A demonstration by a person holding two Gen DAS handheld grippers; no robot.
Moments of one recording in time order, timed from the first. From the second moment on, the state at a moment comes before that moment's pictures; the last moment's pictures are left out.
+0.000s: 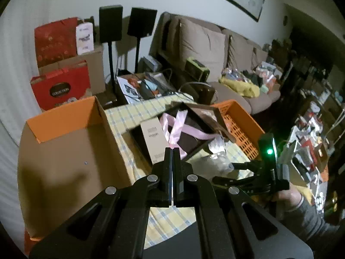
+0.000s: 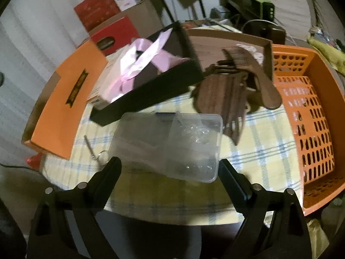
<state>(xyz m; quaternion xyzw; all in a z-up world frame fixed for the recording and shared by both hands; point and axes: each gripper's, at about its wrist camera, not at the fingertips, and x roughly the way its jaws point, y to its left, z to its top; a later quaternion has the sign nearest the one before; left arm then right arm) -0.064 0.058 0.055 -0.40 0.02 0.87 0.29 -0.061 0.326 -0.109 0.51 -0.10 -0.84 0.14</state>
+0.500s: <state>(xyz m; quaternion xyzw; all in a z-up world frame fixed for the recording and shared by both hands) -0.057 0.042 0.029 -0.41 -0.02 0.88 0.23 -0.036 0.242 -0.072 0.46 0.04 -0.87 0.20</state>
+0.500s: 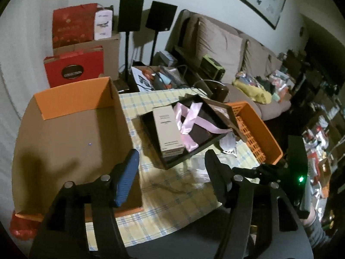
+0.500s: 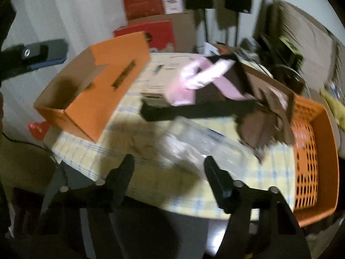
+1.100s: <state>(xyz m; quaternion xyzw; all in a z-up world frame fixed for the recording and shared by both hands) -0.047 0.007 0.022 -0.41 -0.04 0.89 0.19 -0.077 0.164 -0.125 0.48 0.11 -0.83 0.27</state>
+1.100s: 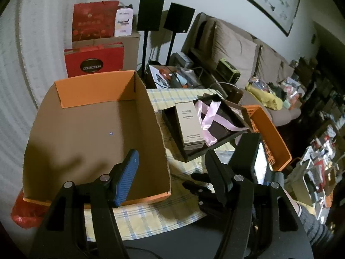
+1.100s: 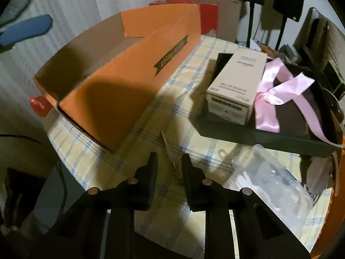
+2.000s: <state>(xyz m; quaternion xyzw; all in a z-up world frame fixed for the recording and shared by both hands) -0.041 0.019 0.020 -0.42 -0.05 0.88 0.21 -0.061 0.202 -0.070 0.42 0.05 -0.87 0.26</state>
